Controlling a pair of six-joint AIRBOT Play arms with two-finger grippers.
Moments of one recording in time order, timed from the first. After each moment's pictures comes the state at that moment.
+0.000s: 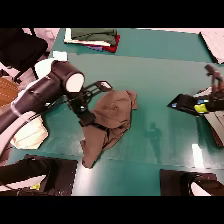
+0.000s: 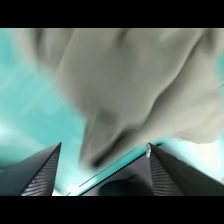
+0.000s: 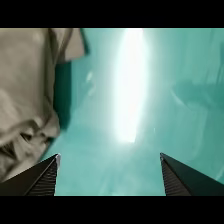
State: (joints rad) left arm -0.63 -1.18 1.30 1.60 -1.67 -1.45; right arm 0.11 -1.02 1.06 -1.16 1.31 1.70
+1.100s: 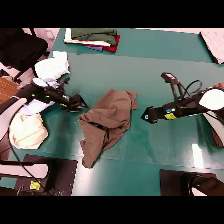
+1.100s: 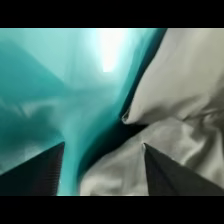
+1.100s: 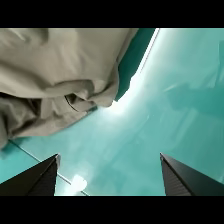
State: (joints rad) left arm 0.10 -1.48 0.93 0.75 -1.17 -1.22; right arm 0.44 -1.06 1.06 -1.15 1.23 1.67
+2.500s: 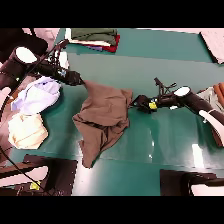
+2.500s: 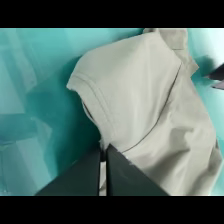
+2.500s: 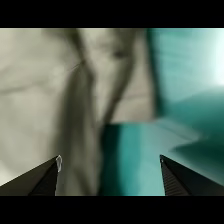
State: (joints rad) left arm -0.01 -1.29 1.28 0.94 -1.16 -1.18; right arm 0.26 -1.60 1.06 -0.55 0.94 1.31
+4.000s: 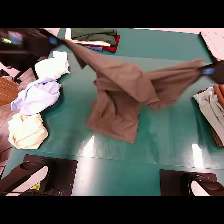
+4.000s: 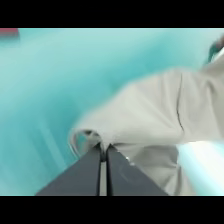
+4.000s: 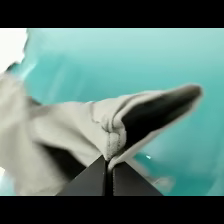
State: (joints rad) left arm -0.01 -0.94 1.58 0.91 -1.20 -1.18; right arm -0.05 -0.85 1.37 -1.02 1.21 1.49
